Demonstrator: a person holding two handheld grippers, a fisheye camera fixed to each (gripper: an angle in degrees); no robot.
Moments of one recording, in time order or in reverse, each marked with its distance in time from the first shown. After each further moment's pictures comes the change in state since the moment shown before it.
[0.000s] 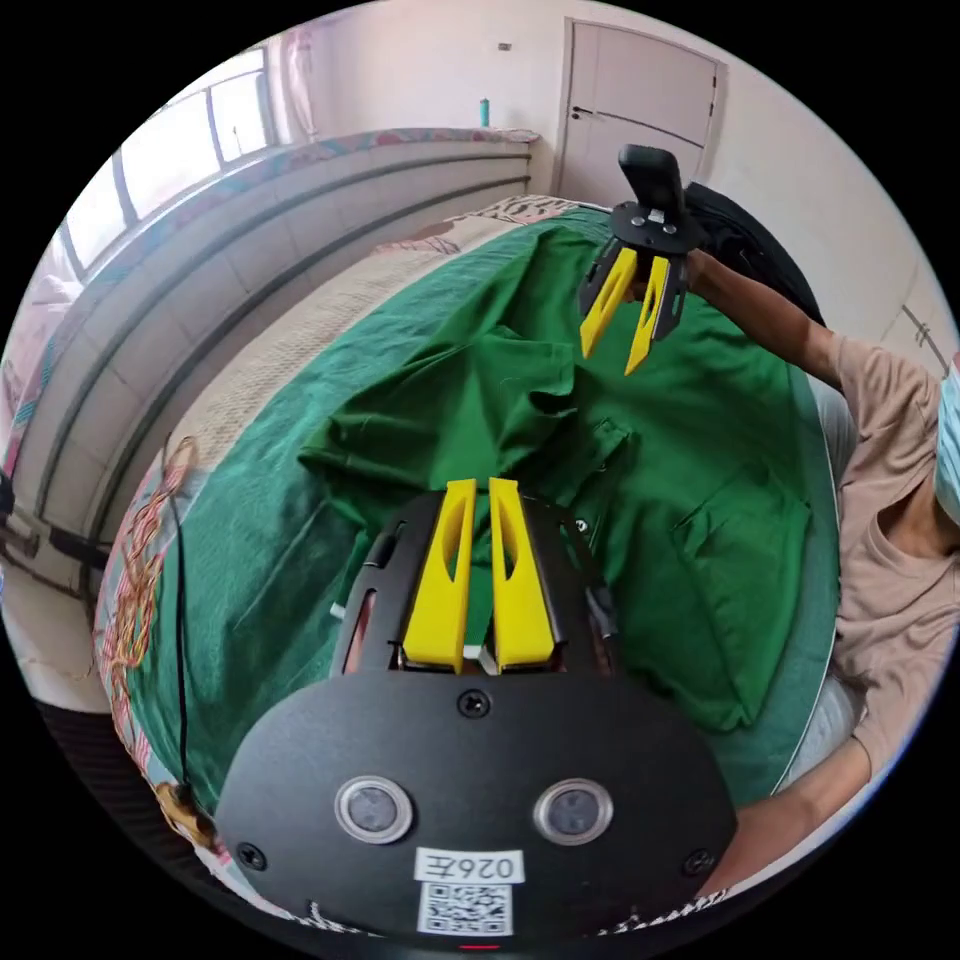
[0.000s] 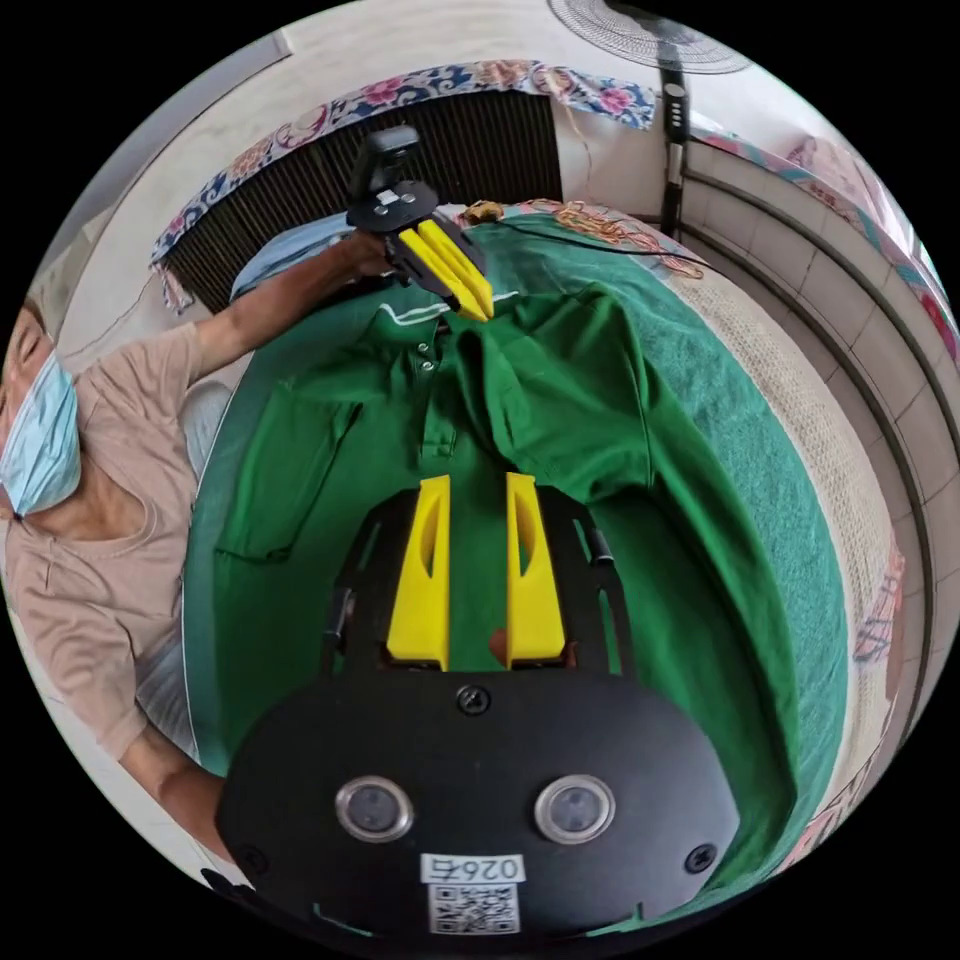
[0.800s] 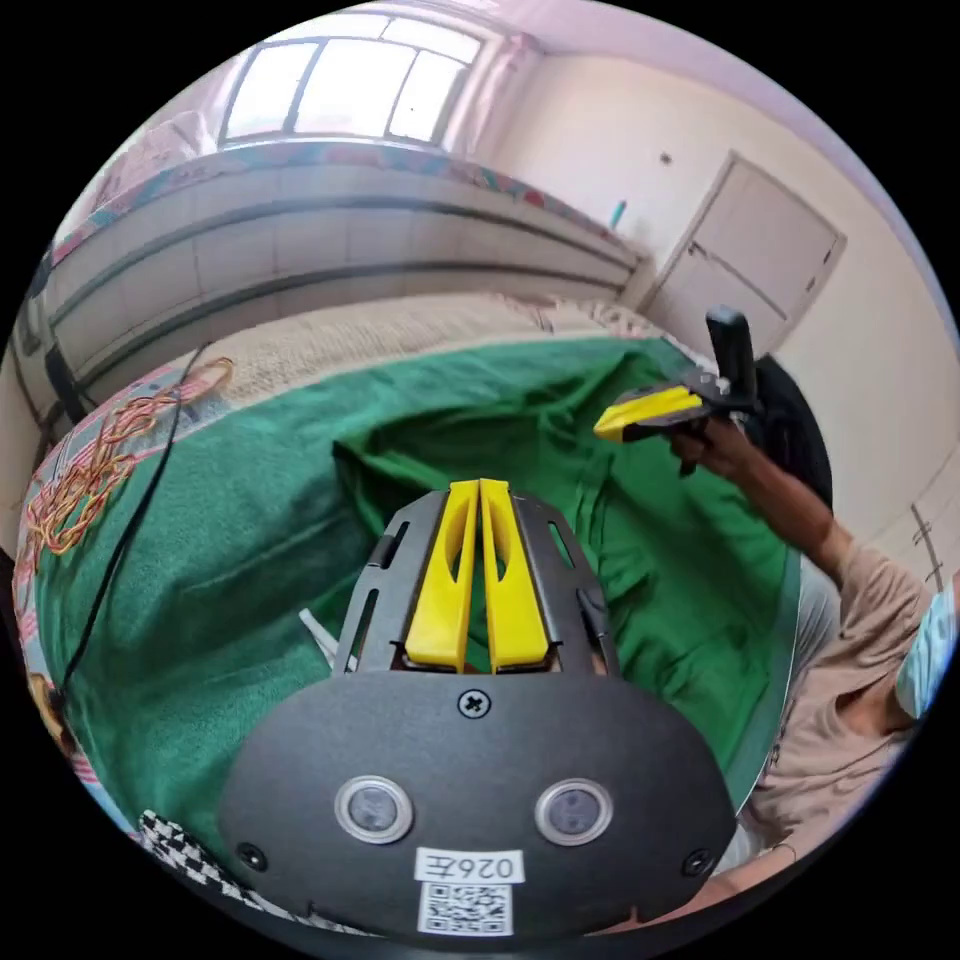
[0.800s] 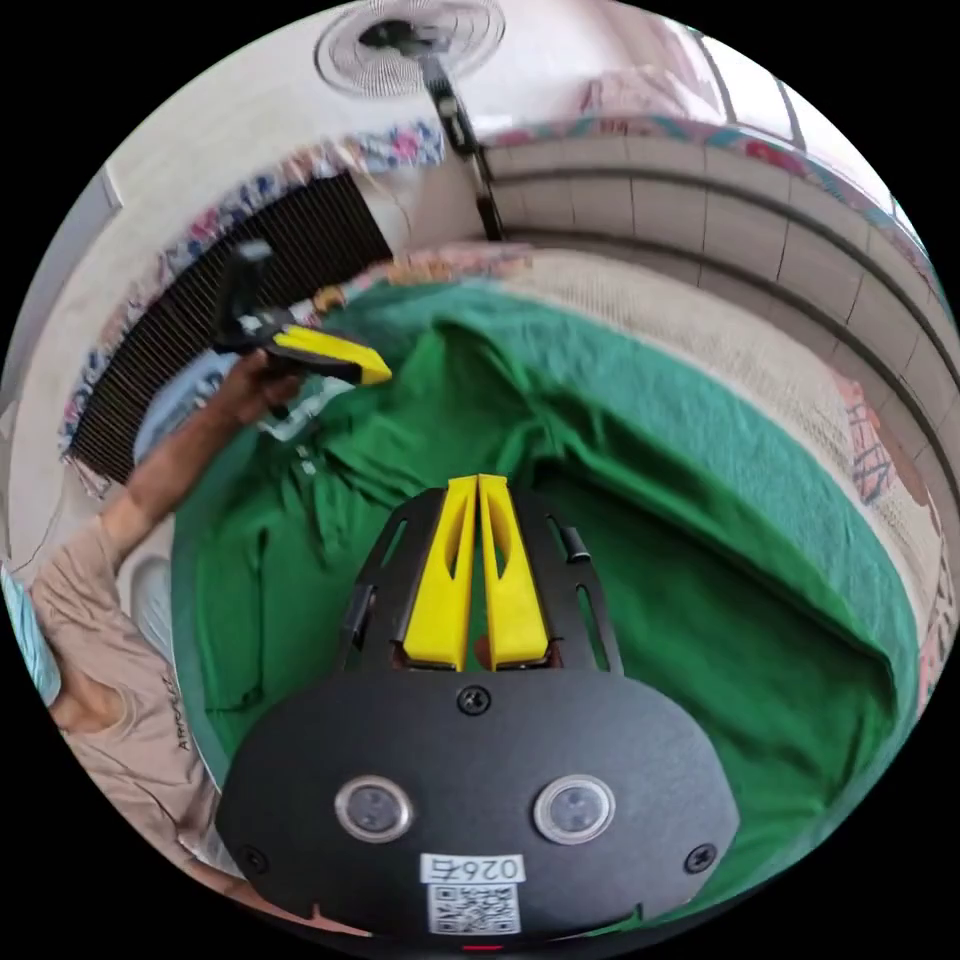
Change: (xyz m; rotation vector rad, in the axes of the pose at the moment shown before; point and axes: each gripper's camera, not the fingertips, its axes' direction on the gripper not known) left arm -0.048 -0.004 0.036 -0.030 0.073 -0.342; right arm 0.137 -0.131 0.129 0.157 0.127 0.444
